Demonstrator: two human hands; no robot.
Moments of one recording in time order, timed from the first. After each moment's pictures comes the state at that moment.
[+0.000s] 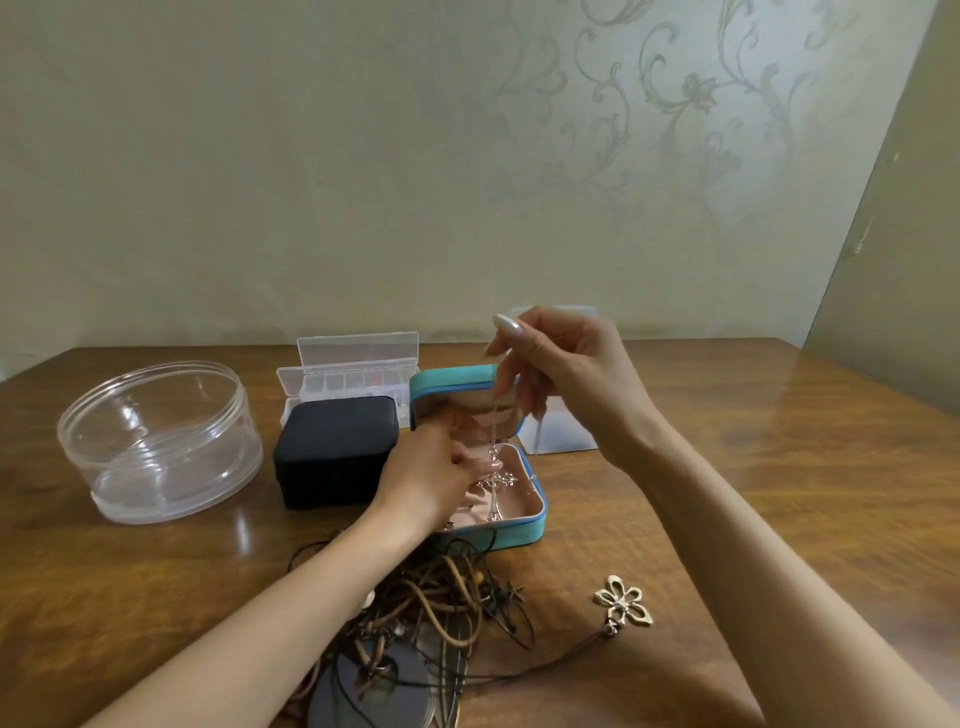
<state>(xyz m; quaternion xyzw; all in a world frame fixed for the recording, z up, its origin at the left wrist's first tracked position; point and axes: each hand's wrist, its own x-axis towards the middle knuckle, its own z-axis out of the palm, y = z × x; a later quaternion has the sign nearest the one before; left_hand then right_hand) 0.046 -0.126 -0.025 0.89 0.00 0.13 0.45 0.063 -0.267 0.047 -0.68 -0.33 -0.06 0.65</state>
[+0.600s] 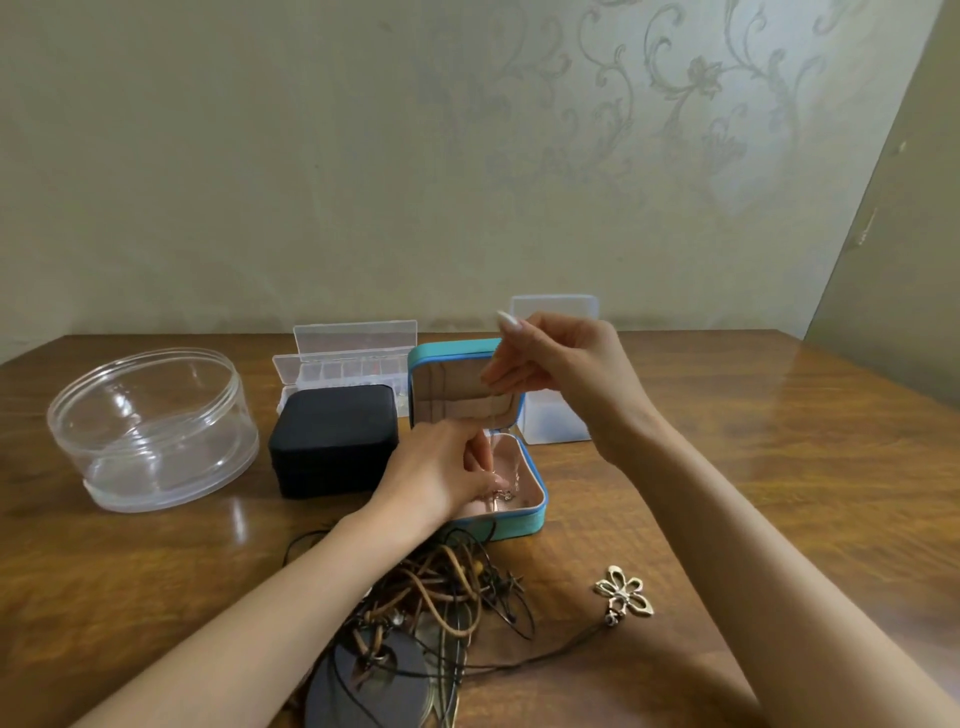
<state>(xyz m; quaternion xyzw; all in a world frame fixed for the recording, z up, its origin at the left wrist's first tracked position) 0.043 -0.131 -0.021 0.95 -0.04 0.11 0.28 0.069 -0.266 0.037 -0.69 -0.27 -0.05 0.66</state>
